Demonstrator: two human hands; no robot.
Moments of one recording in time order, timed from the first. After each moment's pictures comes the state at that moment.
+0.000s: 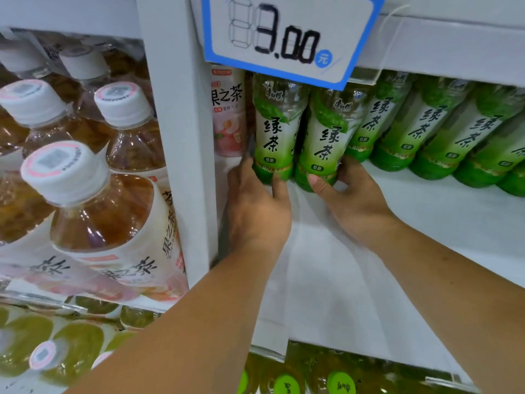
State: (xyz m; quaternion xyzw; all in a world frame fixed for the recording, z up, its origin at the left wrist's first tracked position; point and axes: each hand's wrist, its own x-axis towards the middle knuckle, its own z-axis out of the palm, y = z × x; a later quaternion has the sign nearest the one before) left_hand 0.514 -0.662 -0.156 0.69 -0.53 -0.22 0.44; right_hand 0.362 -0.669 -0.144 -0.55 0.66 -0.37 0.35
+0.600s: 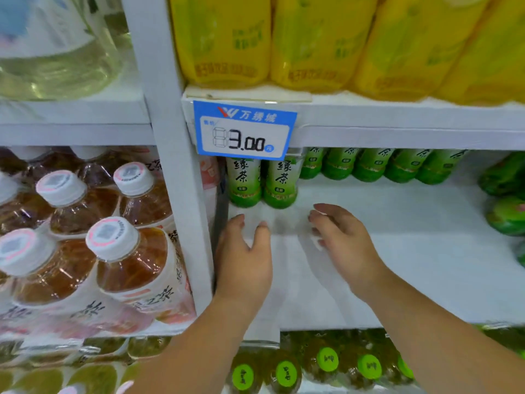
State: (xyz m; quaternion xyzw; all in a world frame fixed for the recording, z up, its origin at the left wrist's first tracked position) left_hand 0.529 -0.598 -0.115 0.67 -0.48 -0.43 0.38; right_hand 0.374 -0.583 -0.104 -0.33 0.71 -0.46 0.42
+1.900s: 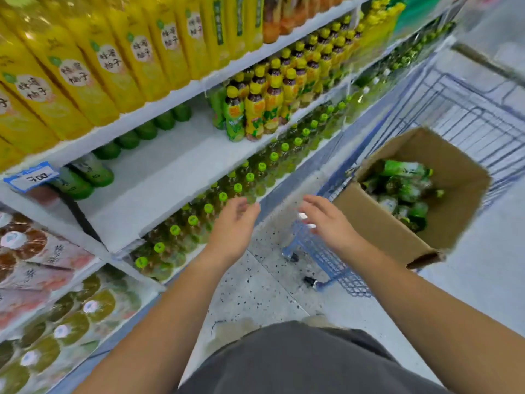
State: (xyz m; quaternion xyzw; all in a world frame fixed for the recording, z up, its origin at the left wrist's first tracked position) left_hand 0.435 -0.256 0.138 0.39 -0.70 -0.60 0.03; right_hand 0.304 -0.095 0.116 -0.10 0.81 -0.46 0.37
